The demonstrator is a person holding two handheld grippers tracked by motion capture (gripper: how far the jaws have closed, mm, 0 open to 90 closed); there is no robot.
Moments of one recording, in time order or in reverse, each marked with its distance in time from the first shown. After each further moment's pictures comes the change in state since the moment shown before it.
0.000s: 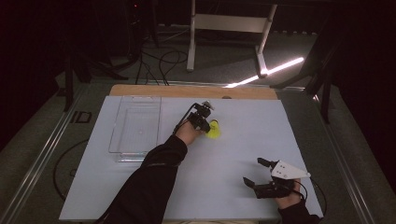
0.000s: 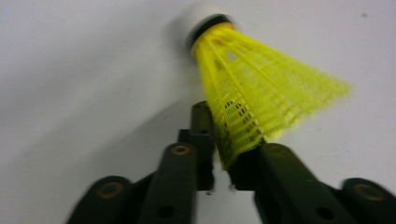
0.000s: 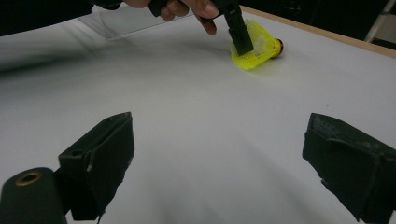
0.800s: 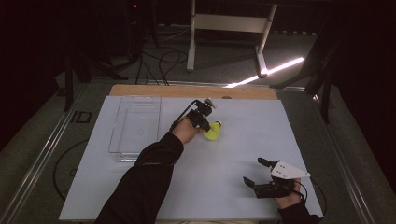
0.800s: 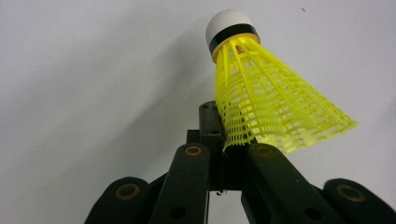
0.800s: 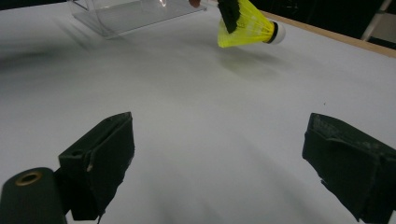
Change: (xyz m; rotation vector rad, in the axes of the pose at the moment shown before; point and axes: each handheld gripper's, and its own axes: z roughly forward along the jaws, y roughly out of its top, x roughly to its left) left arm -0.015 0.001 -0.039 0.031 -0.023 0.084; right arm 0.000 0.000 0.000 0.006 -0.011 0.001
